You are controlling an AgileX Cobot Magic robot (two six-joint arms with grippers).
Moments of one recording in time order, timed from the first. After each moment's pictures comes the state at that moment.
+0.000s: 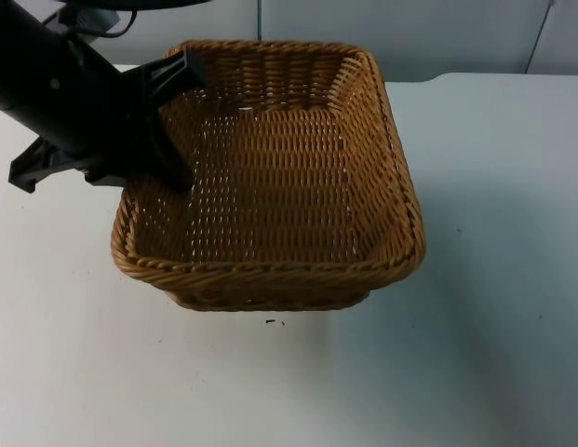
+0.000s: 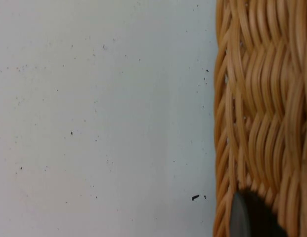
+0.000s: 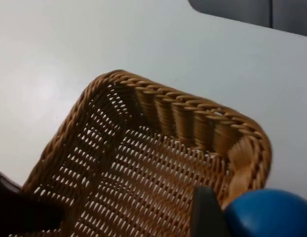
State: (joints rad) right arm 0.29 1.75 -1.49 0.59 0.73 -0.48; left arm -0.24 1.80 -1.04 -0.92 0.63 0.36
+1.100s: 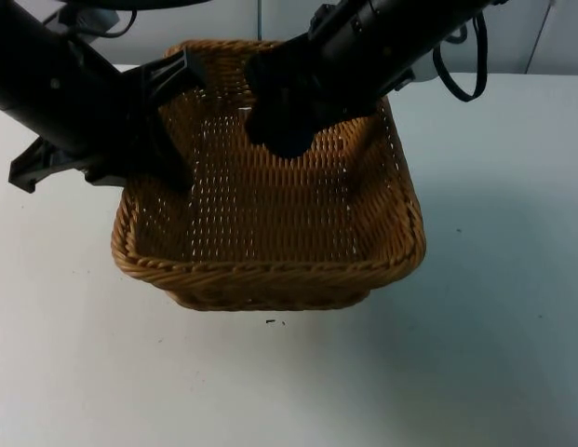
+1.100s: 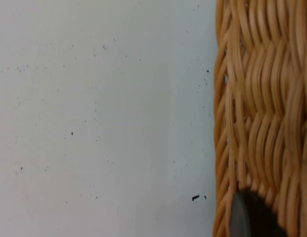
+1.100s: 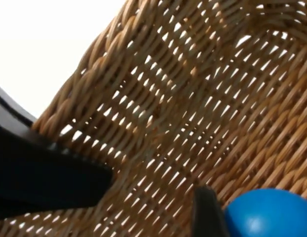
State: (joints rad) right arm 0.53 2.04 -1.49 0.60 0.61 -0.52; left arm -0.24 1.80 -1.04 -0.92 0.63 0.36
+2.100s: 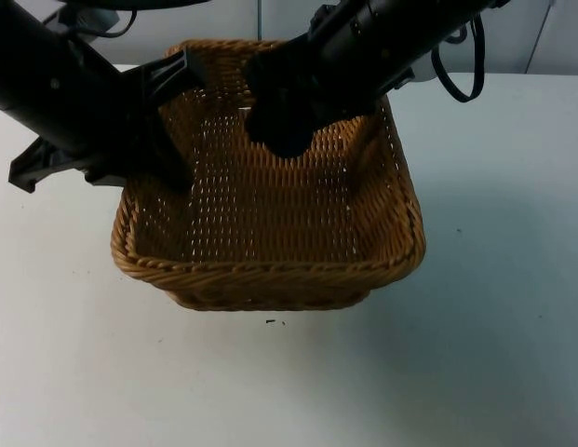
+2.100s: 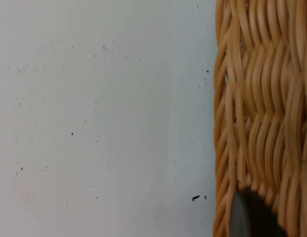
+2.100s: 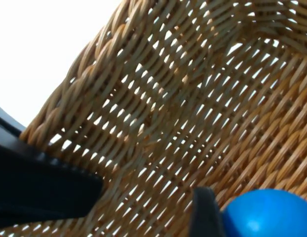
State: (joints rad) right arm 0.53 2.04 -1.49 0.60 0.59 -0.52; left arm -0.24 1.80 -1.04 -0.92 0.63 0.36
